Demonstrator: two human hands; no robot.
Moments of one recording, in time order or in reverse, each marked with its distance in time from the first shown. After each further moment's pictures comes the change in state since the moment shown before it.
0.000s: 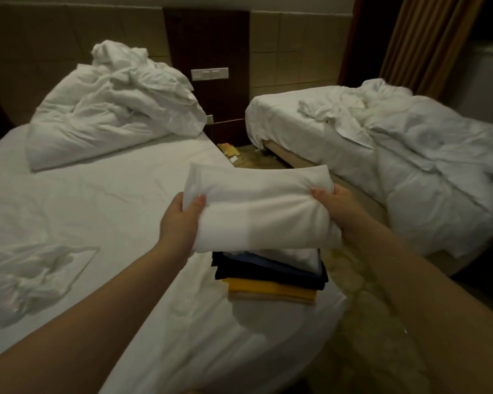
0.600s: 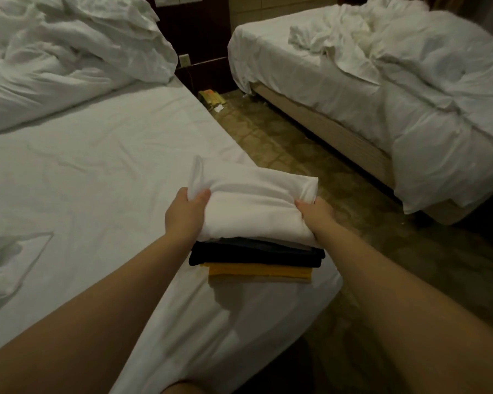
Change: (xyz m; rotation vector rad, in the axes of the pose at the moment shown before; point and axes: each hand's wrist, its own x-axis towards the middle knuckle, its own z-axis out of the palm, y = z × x) left_hand 0.066 -0.096 0.078 0.478 -0.078 -0.157; right_hand 0.085 0.137 0.020 -0.224 0.107 0.347
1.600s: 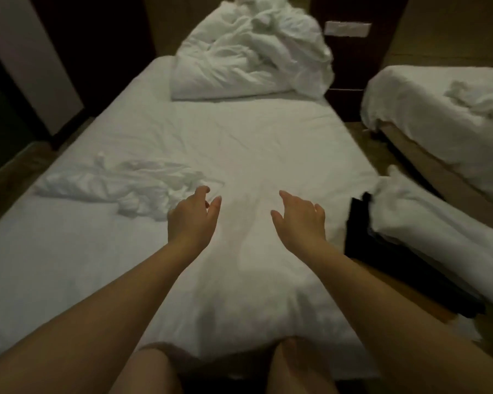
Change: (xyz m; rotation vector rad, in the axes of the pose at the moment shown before) left_hand -0.082 -0.163 -0.261 0.411 0.417 0.069; right_hand -0.219 -0.080 0.249 -0.918 -0.145 -0.915
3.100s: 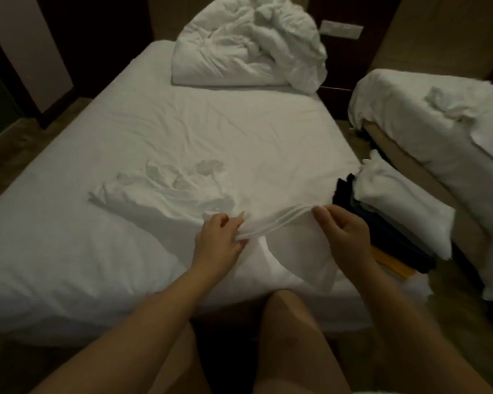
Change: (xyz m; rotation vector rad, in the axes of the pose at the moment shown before) left_hand -0.117 -0.020 0.011 -0.061 -0.153 0.201; right_hand -0.137 0.015 -0.050 0.752 0.294 -0.099
